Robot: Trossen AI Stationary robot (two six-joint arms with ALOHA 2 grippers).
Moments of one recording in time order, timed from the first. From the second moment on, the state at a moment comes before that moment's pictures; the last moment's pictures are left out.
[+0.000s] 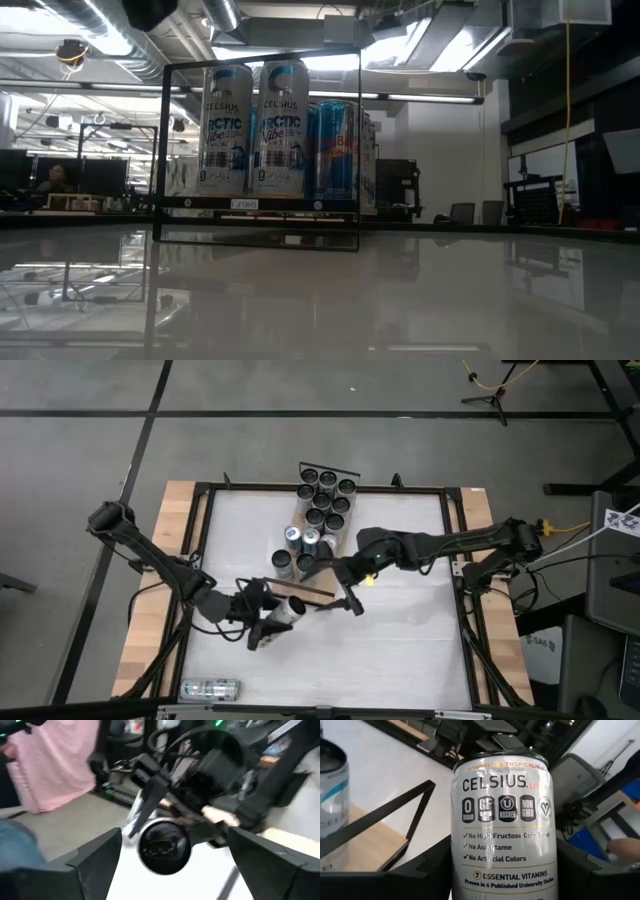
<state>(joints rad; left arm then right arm) -0.59 1.21 0.76 0.16 -0.54 -0.72 0.12 1.58 1.35 0.03 -0.37 -0.18</state>
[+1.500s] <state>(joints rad) -0.50 1.28 0.76 0.59 -0.53 0.02 0.12 1.70 1.35 0.29 -0.49 -0.14</state>
